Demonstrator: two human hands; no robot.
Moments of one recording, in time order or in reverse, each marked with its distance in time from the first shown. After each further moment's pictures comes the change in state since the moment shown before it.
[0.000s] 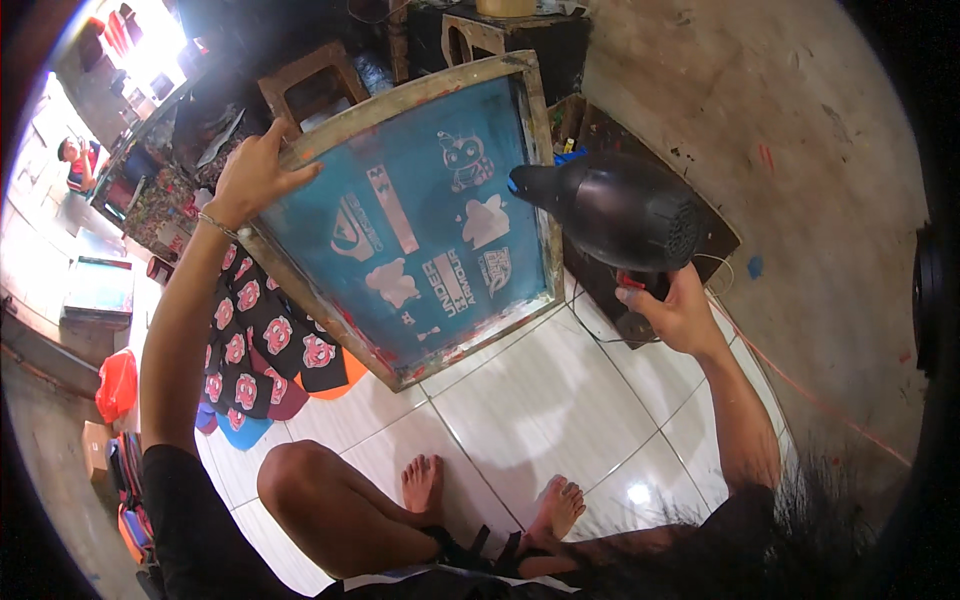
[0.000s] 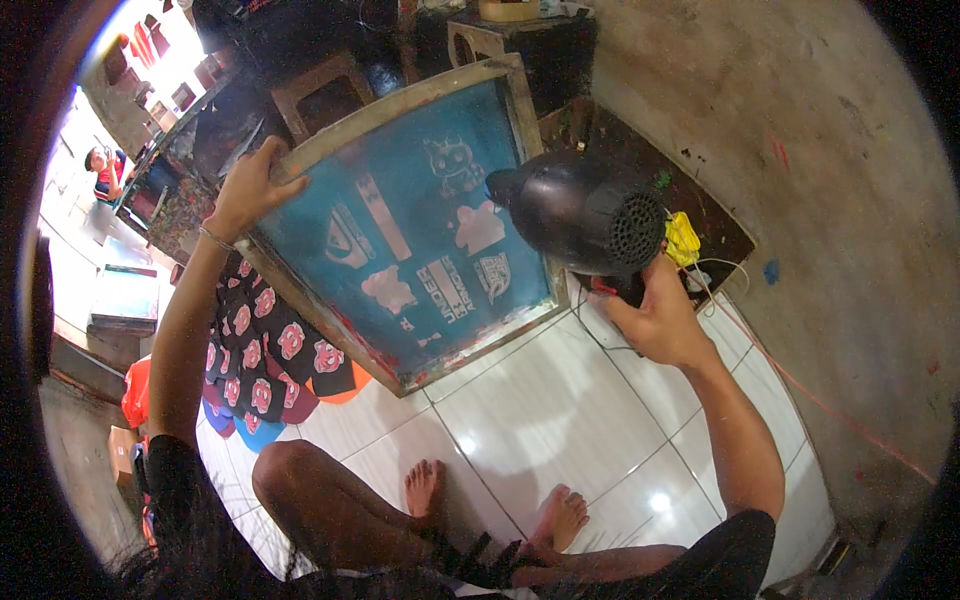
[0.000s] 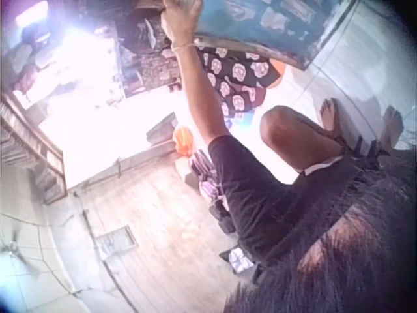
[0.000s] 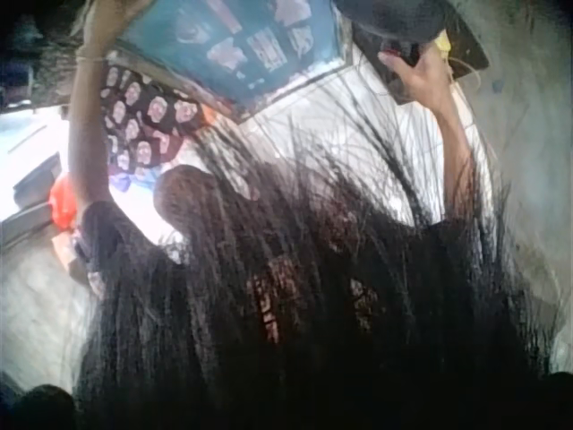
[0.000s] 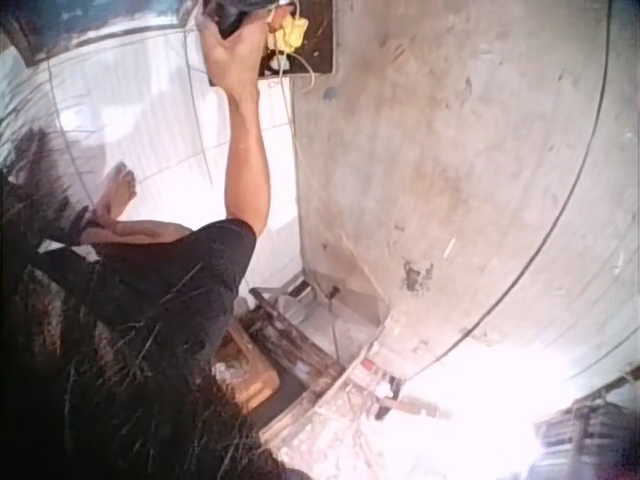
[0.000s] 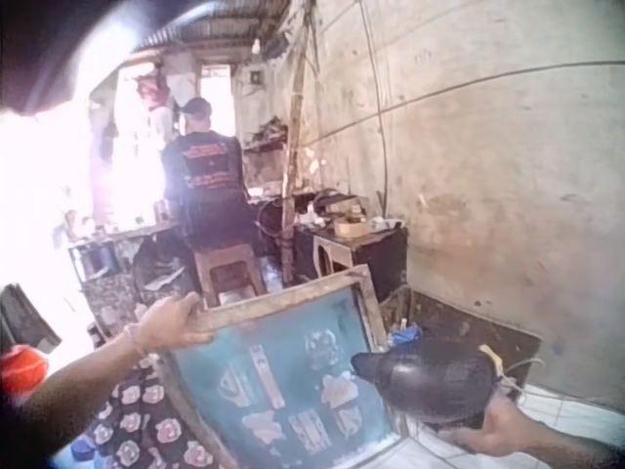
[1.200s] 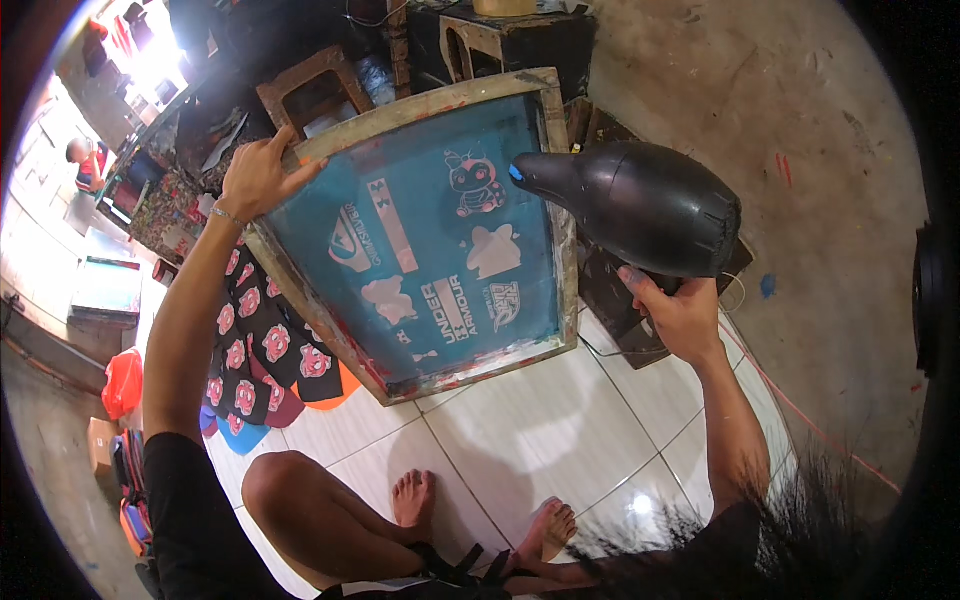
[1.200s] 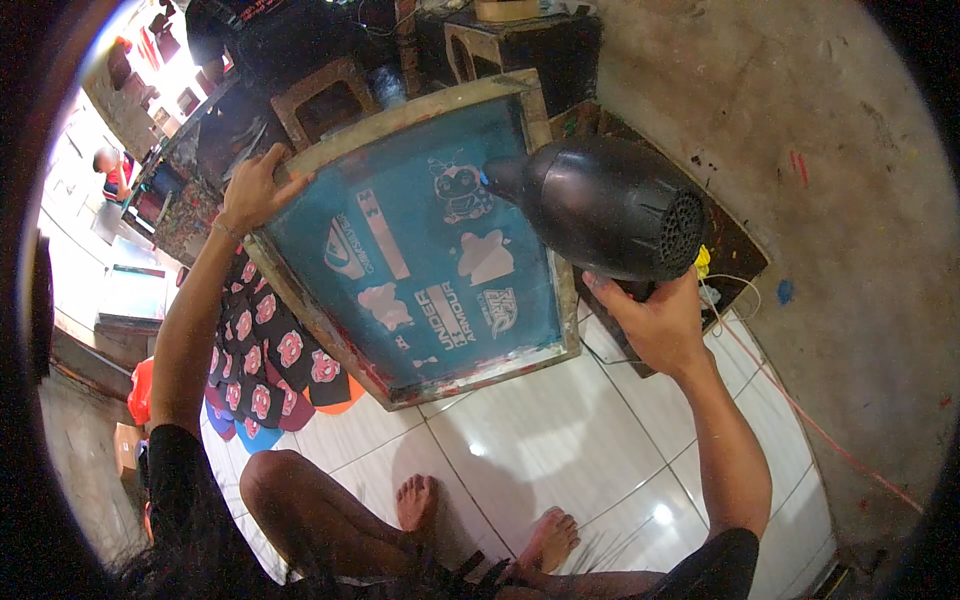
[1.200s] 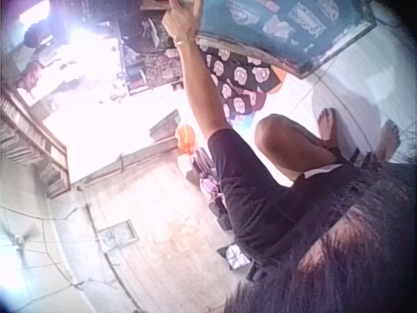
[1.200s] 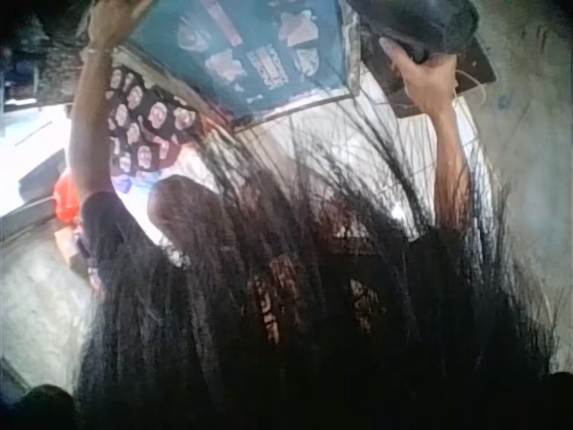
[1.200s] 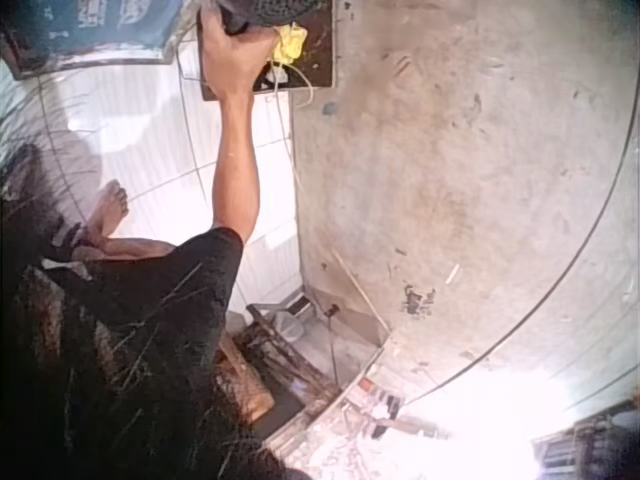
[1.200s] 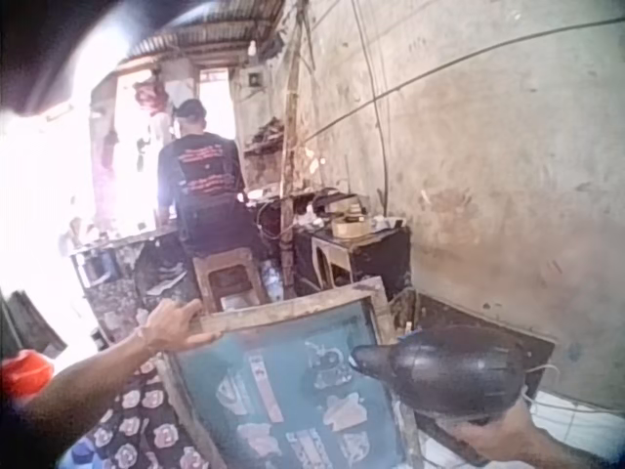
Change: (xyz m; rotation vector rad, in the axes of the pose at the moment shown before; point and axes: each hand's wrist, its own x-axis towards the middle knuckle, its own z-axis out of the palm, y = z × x) left_hand 0.045 -0.007 0.025 0.198 0.127 0.117; right_hand 0.044 0.008 -0.007 0.165 0.209 0.181
